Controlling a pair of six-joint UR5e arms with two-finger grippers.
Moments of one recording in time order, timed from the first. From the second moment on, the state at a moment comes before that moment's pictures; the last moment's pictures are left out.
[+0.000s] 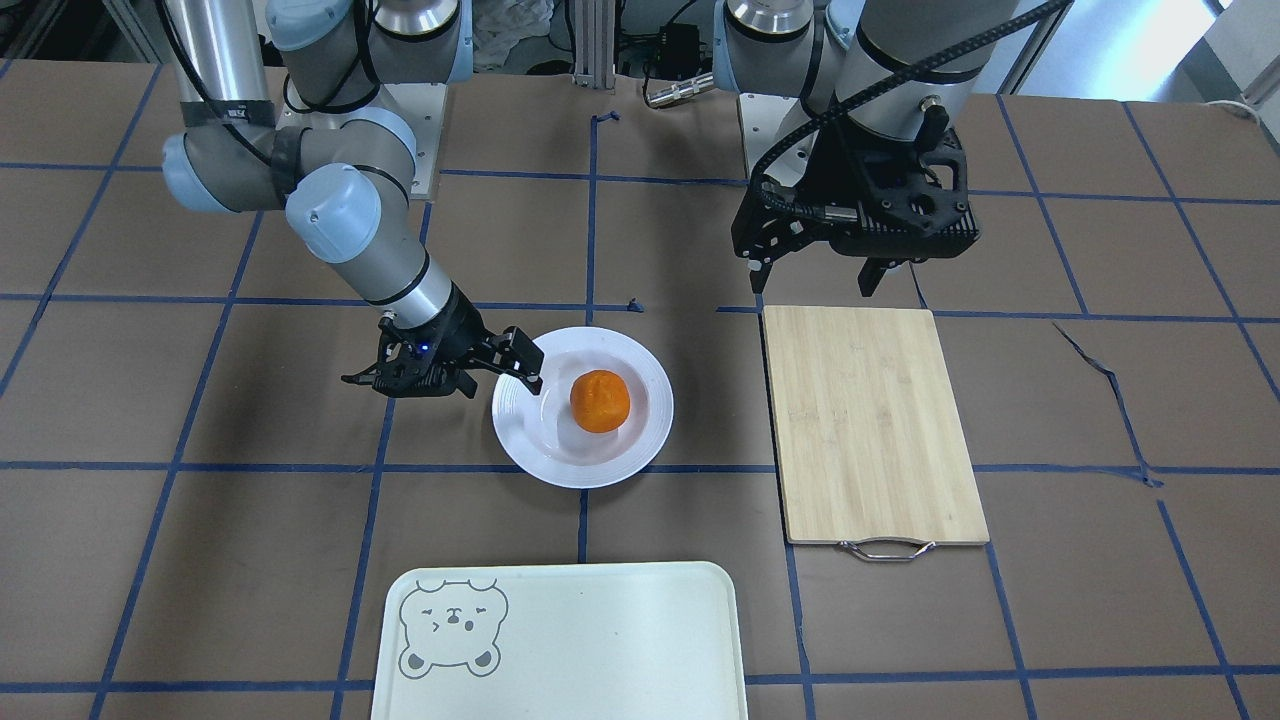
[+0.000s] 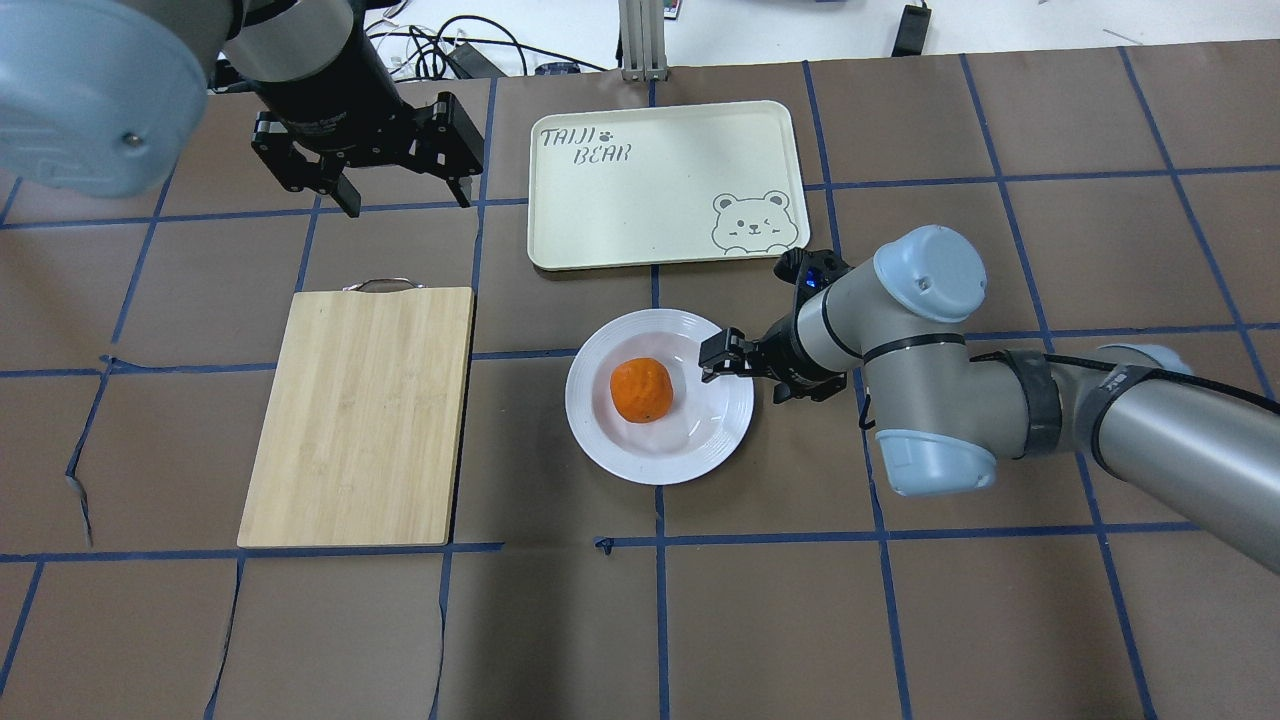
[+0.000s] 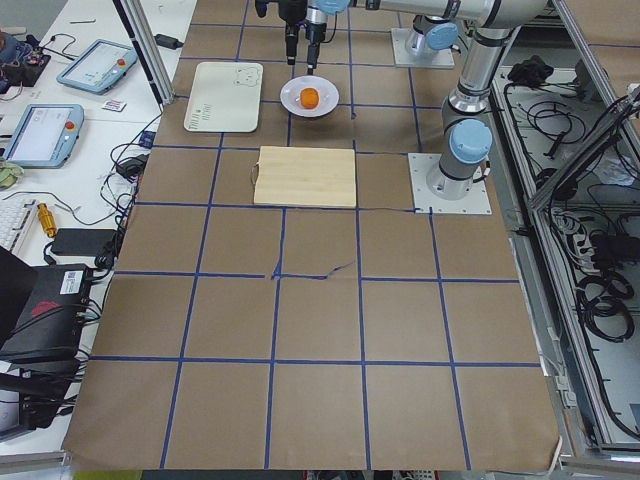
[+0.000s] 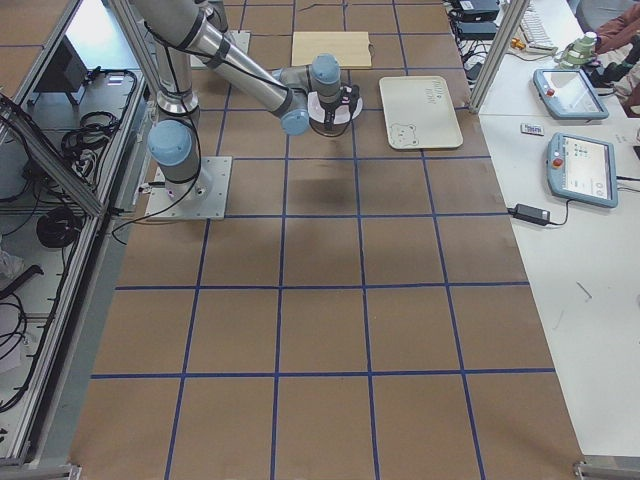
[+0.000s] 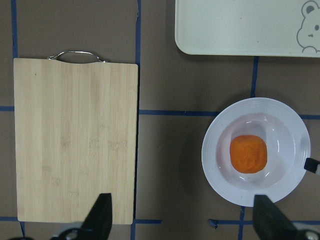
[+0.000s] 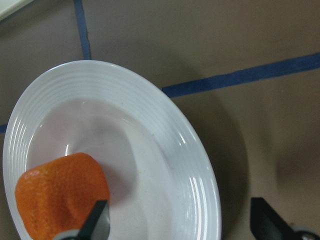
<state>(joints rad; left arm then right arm) -1.66 -1.63 -1.49 -1.52 1.55 -0.12 1.65 -1.31 2.19 -2.63 -1.16 0.31</state>
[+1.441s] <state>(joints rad) -1.66 -1.61 -1.51 -1.50 1.56 -0.12 1.71 -1.22 2.21 -2.71 -1.13 0.49</state>
